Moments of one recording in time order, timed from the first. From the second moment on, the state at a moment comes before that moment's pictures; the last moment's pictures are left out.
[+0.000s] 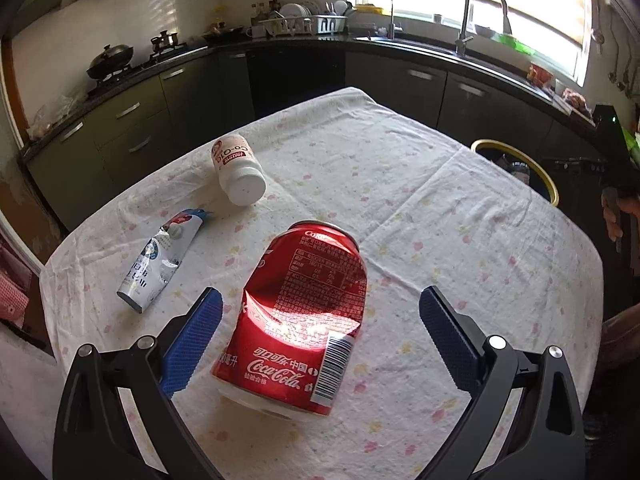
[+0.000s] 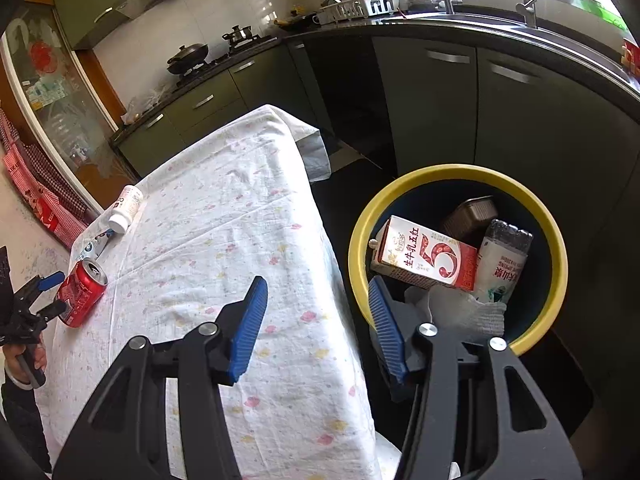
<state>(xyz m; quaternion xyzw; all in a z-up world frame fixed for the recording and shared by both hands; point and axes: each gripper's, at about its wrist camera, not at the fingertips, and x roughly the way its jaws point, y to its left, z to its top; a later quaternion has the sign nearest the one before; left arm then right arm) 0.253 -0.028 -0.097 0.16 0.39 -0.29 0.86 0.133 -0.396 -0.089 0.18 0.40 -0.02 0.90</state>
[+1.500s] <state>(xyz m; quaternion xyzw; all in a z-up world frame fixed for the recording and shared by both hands) 0.212 -0.309 -0.045 0.21 0.35 -0.47 0.78 0.055 -0.510 -0.093 0.25 0.34 -0.12 0.90</state>
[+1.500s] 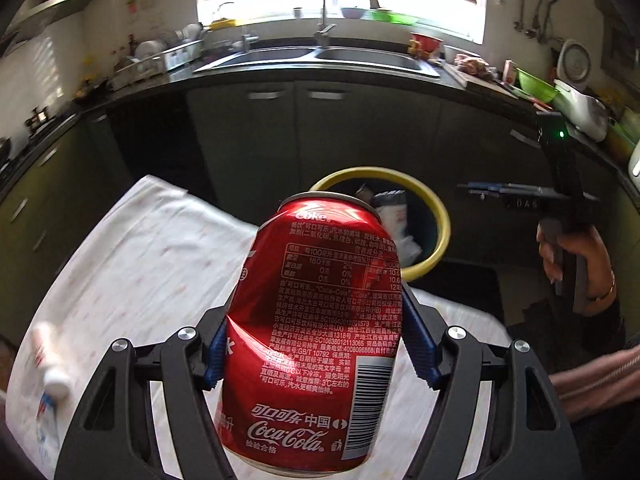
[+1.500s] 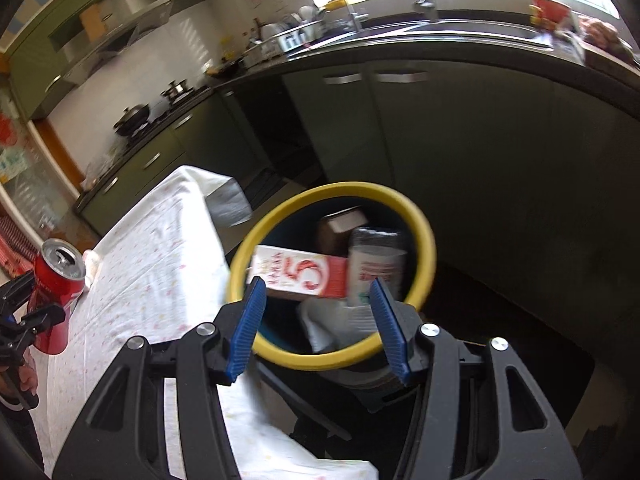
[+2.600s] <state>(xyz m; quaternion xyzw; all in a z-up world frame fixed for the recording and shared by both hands) 0.244 -0.214 -0.085 0.02 0.37 -0.36 0.86 0.077 -0.495 -0.091 0.25 0.36 -0.09 0.89</state>
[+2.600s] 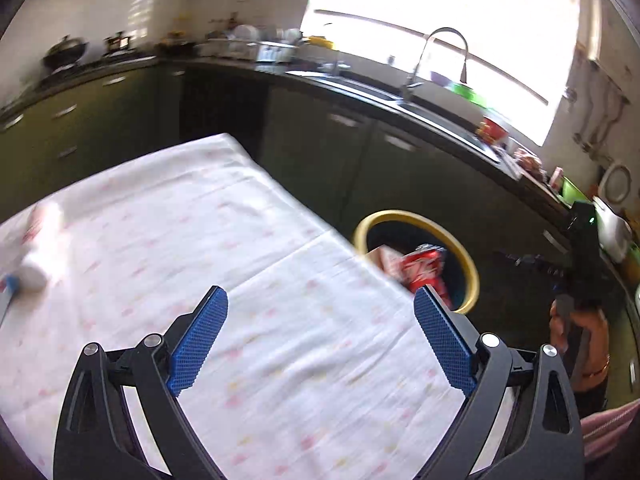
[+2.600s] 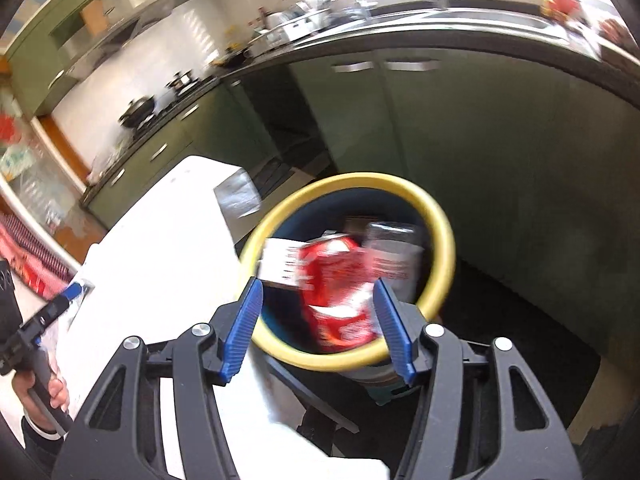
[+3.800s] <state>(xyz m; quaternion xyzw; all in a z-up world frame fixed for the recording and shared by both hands) 0.205 -0.031 -0.109 -0.01 0.33 -0.21 0.92 0.432 -0.097 -0.070 0.08 0.57 0.13 0.81</state>
